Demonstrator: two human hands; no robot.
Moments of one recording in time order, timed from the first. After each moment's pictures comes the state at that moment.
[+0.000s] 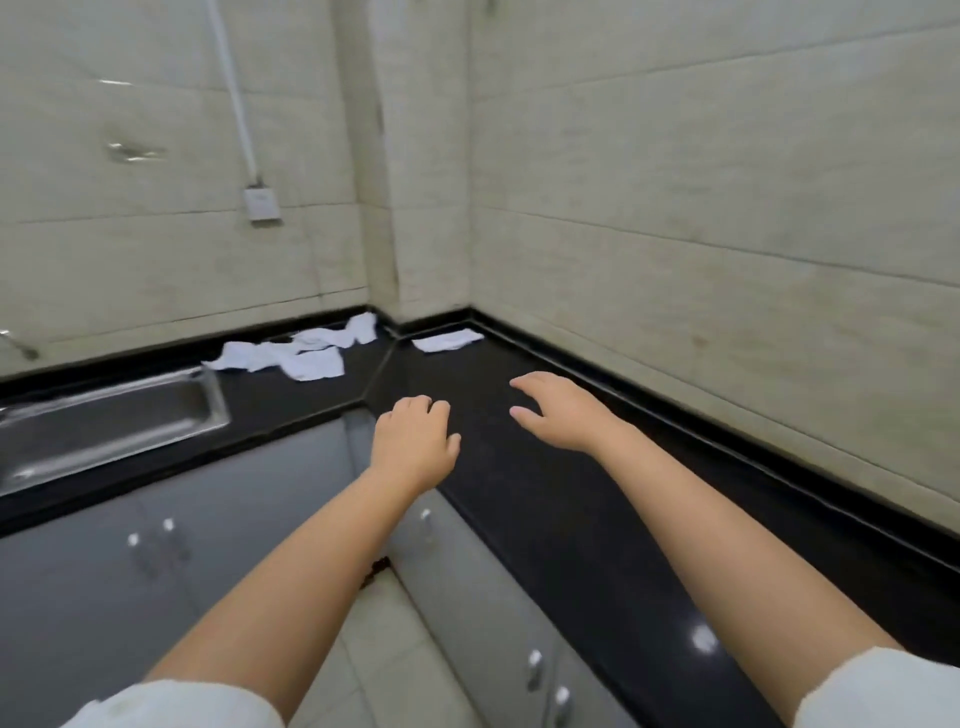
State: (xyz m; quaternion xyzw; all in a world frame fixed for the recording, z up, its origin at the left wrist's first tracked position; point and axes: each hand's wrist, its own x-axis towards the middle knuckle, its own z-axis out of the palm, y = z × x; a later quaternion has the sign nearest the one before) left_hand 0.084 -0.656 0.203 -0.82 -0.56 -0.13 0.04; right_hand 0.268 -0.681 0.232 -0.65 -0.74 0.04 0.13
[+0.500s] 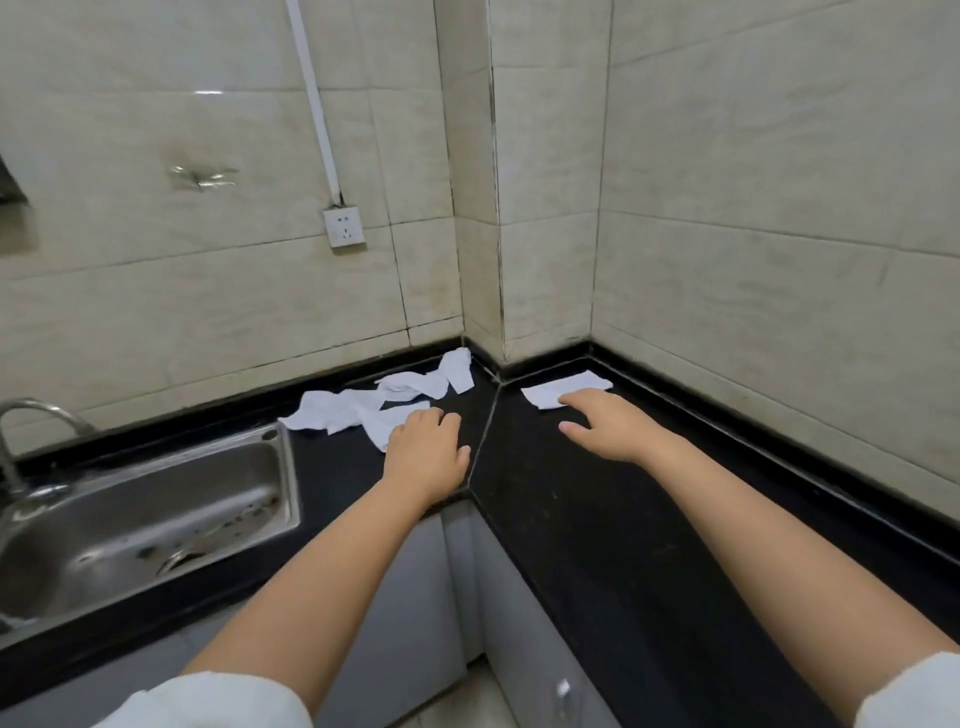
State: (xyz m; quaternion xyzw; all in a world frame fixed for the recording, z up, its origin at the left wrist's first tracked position) left_hand -0.022 -0.302 0.201 -0.79 -0.61 -0.08 0.04; right_hand 0.202 -0.302 0.213 -0.64 -0.76 0.10 0.11
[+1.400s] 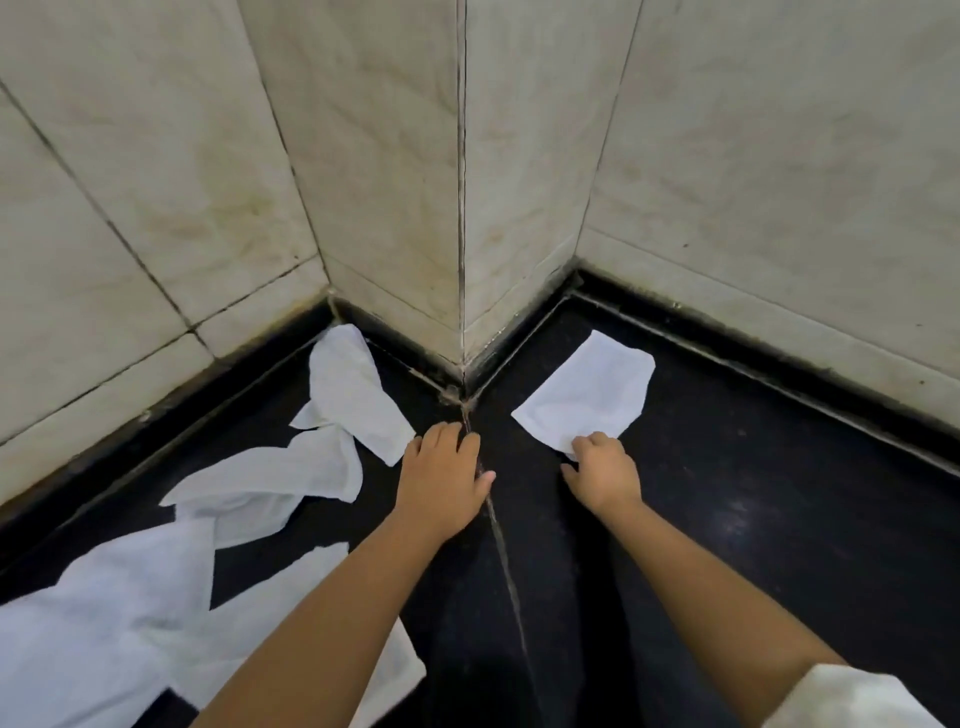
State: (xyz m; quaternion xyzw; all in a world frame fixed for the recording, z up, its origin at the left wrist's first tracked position) left_hand 0.023 0.222 -0.002 -0.92 -0.38 0.03 -0.09; right_hand 0.204 0.141 -0.043 -0.88 -0.45 0.14 0.02
